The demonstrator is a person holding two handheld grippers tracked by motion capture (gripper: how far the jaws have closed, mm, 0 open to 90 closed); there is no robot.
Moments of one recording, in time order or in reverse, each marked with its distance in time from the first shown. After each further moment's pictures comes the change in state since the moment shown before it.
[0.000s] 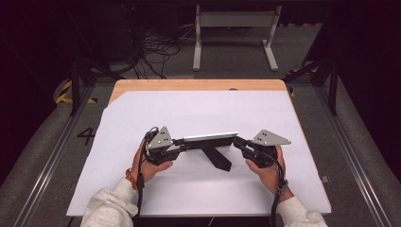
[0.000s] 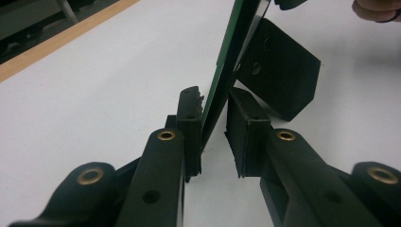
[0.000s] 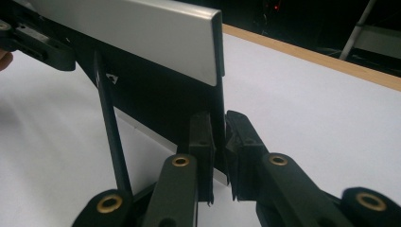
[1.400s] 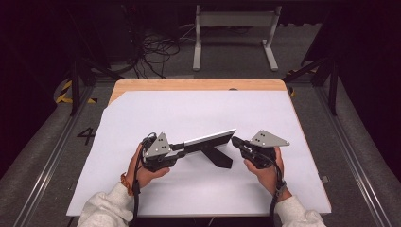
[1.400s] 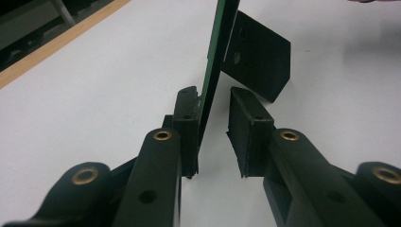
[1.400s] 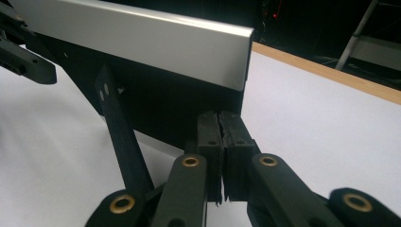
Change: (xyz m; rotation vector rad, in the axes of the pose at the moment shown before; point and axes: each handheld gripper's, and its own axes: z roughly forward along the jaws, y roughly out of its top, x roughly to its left) left arm -0.014 -0.003 -0.013 0.020 0.002 0.061; right arm 0.009 0.006 -0.001 -0.022 -0.009 -0.031
